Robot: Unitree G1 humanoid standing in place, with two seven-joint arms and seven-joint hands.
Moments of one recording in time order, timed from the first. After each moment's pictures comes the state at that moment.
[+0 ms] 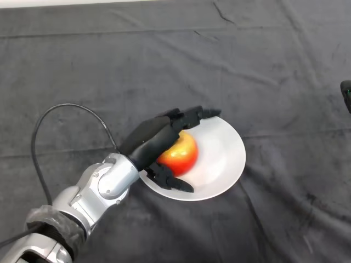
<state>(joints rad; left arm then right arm) -0.65 0.28 -0.47 0.87 0.37 -0.65 0.07 -0.86 -0.33 -0.81 1.23 0.80 0.26 0.34</state>
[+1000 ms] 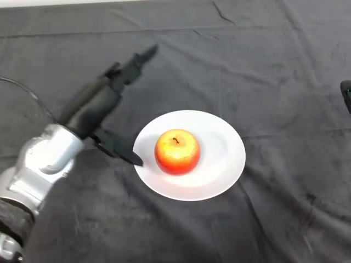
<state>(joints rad) -0.61 0.56 -0.14 0.70 0.16 -0.69 0.07 -0.86 -0.33 -0.81 1.23 0.80 0.26 0.34</state>
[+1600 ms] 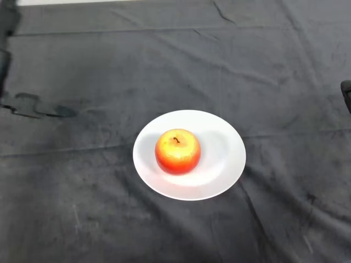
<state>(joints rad) -0.57 0.61 0.14 0.76 0.12 -0.82 0.34 -0.86 -0.33 -0.81 1.23 0.80 0.26 0.34</state>
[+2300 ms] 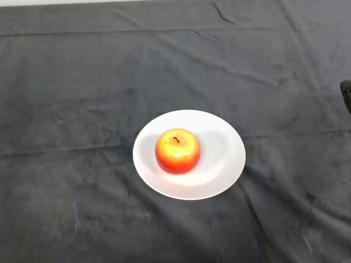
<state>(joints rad) -0.51 0.64 0.46 1.01 0.00 -0.99 0.60 -0.86 -0.33 -0.81 1.23 0.80 0.26 0.34</state>
